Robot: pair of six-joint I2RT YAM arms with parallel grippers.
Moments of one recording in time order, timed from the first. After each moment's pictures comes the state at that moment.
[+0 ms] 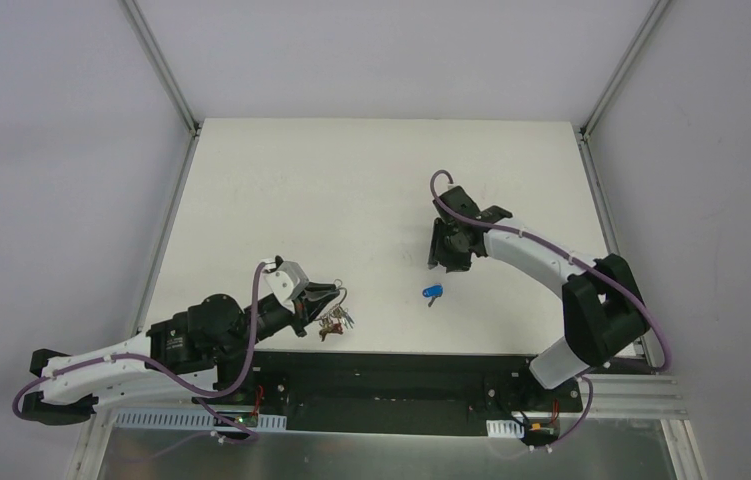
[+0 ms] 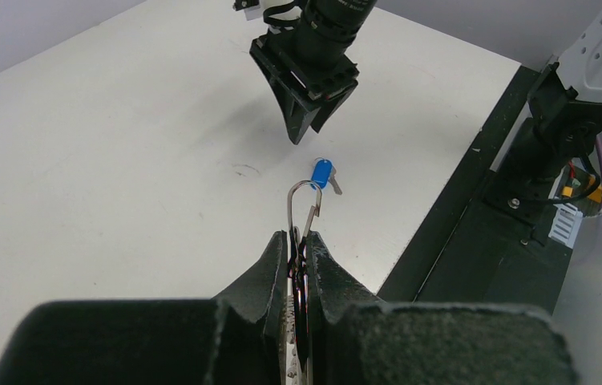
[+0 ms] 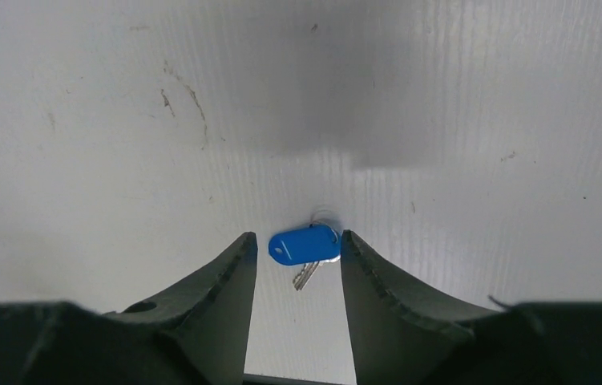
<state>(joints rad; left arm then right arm) -1.34 0.38 0.60 -0.27 -0.42 -0.04 0.60 1.54 1.06 -0.68 0.09 0.70</state>
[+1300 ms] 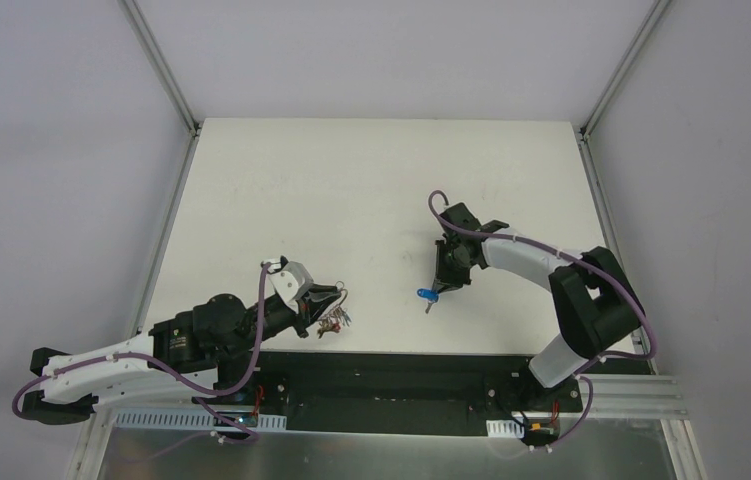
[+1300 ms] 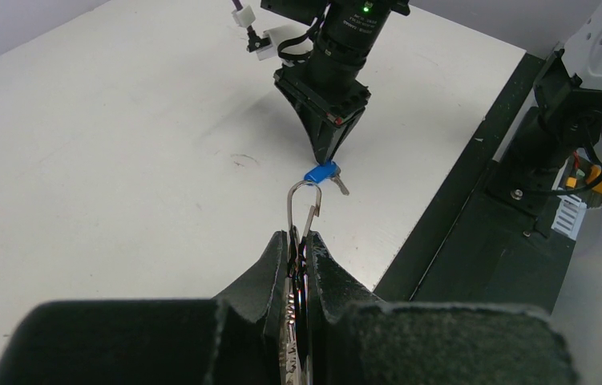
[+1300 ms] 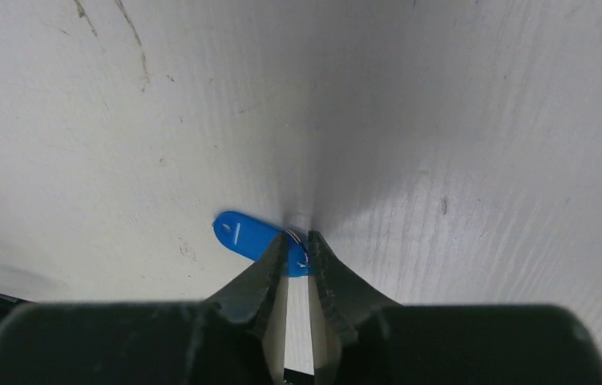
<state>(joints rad) -1.34 0.40 0.59 -0.28 -0.42 -0.06 0.56 1.61 0.91 -0.57 -0.11 0.62</state>
